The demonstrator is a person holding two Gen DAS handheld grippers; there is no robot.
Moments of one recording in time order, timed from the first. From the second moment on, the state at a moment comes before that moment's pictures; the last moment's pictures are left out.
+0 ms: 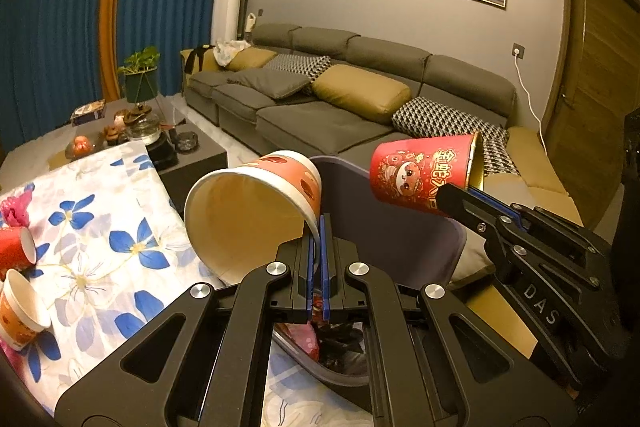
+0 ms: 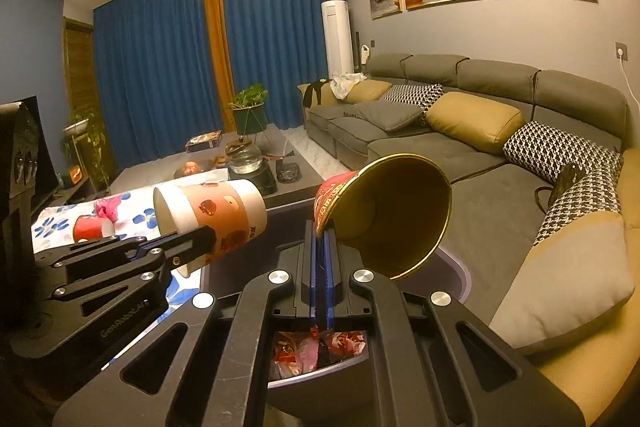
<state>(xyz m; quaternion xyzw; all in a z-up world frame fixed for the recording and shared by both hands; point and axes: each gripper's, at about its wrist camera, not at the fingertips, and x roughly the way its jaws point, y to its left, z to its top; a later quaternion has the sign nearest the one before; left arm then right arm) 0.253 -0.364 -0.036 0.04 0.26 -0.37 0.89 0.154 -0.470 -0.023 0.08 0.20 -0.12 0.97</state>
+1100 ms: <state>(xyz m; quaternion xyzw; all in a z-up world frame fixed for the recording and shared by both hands) 0.190 -0.156 -0.024 -0.02 0.22 -0.10 0.97 0.105 -0.400 -0.008 0.08 0.15 -0.10 0.98</state>
